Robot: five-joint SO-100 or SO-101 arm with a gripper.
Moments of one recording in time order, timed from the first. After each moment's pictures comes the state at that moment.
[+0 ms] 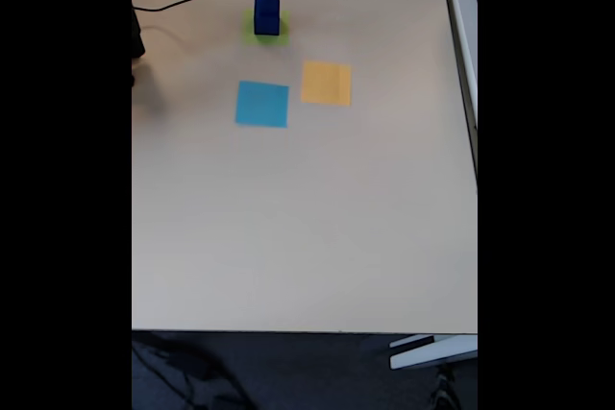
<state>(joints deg) -20.0 111.7 114.3 49.2 113.7</state>
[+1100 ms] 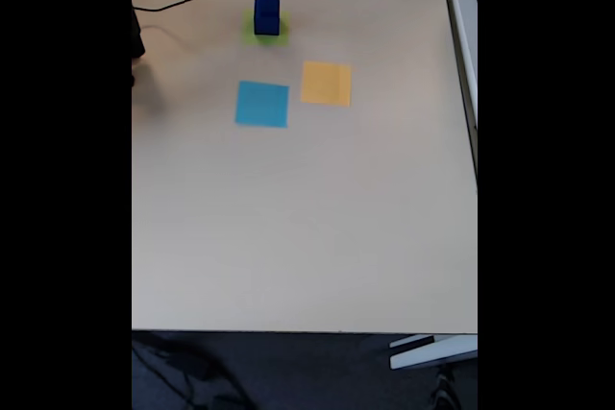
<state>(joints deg) -20.5 111.7 115.8 46.8 113.8</state>
